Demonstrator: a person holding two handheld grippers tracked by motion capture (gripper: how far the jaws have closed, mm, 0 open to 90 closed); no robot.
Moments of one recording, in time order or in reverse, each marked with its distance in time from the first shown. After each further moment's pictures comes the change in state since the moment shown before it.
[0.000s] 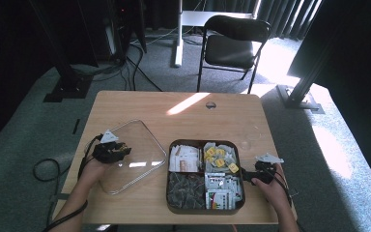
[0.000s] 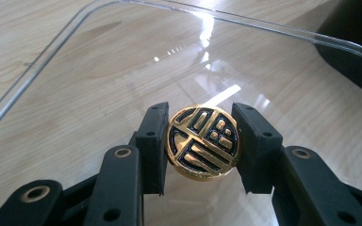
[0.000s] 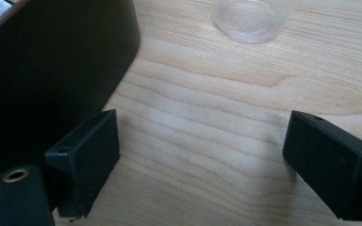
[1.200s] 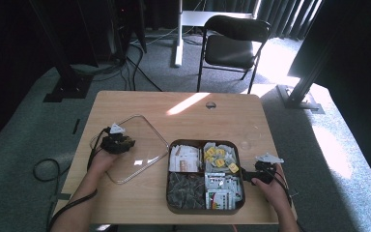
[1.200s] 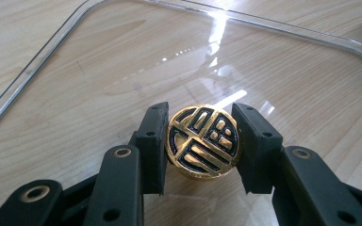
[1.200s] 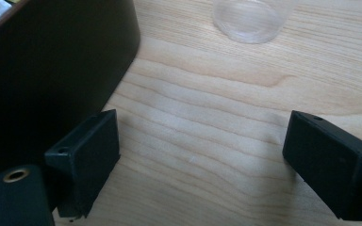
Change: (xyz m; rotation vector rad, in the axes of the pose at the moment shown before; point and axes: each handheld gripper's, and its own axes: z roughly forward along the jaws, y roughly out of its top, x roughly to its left) left arm 0.021 0.010 0.042 0.030 0.043 -0.044; right arm 0.000 0.000 0.000 0.000 0.000 0.000
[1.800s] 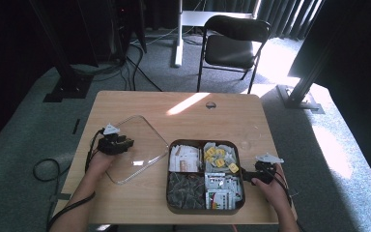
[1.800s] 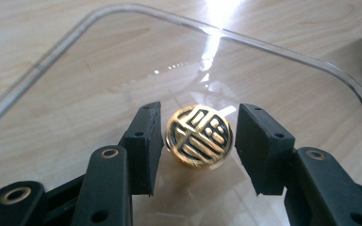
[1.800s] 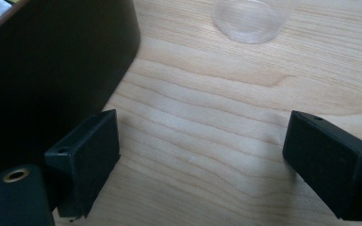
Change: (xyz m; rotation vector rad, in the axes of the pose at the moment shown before) left arm 0.003 -0.007 -0.013 -0.056 -0.034 -0.076; right arm 0.000 0.000 0.000 0.000 0.000 0.000
